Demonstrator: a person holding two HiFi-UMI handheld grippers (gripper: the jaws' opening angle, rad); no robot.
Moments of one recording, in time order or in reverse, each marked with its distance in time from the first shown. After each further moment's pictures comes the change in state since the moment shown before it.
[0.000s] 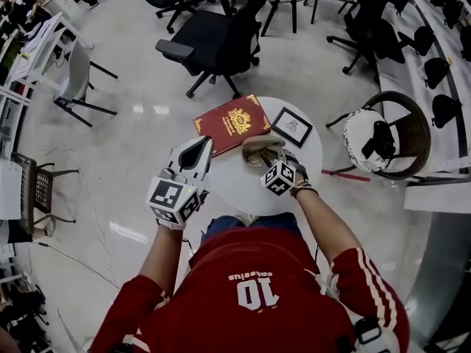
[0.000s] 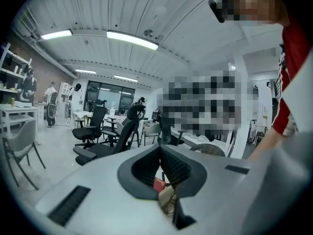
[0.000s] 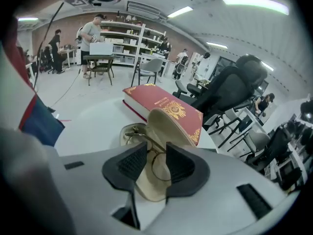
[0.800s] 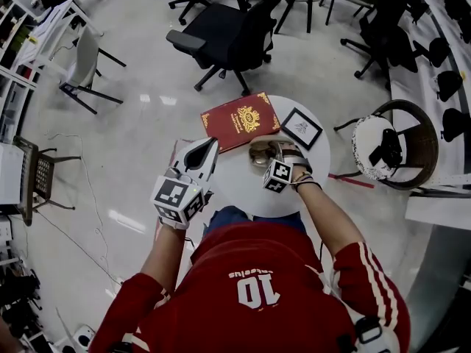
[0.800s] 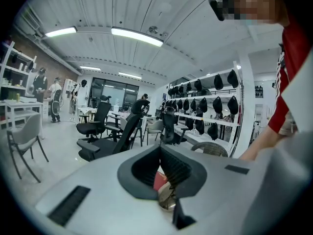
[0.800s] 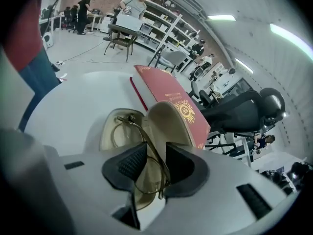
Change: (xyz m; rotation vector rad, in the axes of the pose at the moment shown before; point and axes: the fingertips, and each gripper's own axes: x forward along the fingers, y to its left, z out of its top) left arm 0.001 0.013 -0.027 -0.029 0.030 0.039; right arm 0.044 -0.005 -0.003 -0.383 0.107 -0.047
